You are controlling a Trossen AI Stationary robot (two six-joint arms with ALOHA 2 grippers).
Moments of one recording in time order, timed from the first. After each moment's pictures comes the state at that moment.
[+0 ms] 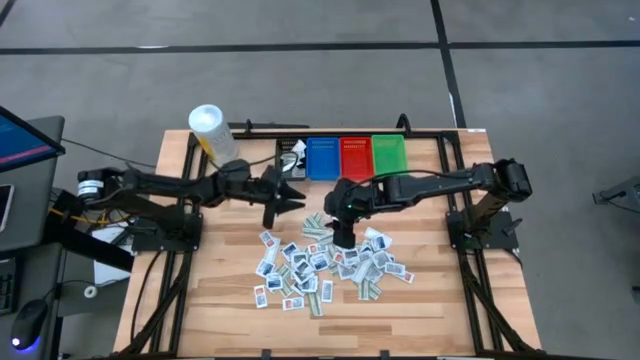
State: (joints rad) left arm 0.18 1.26 0.53 0.60 0.32 -0.27; right arm 0.06 1.66 1.28 -0.49 0.06 0.14
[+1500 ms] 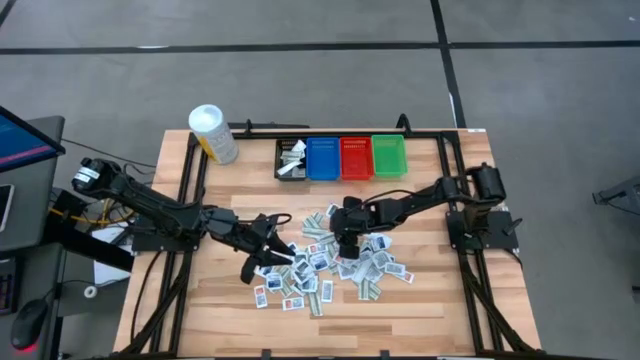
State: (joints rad) left arm -0.35 1.18 0.53 0.54 0.01 -0.38; right arm 0.08 1.86 0.98 -0.16 0.15 0.11
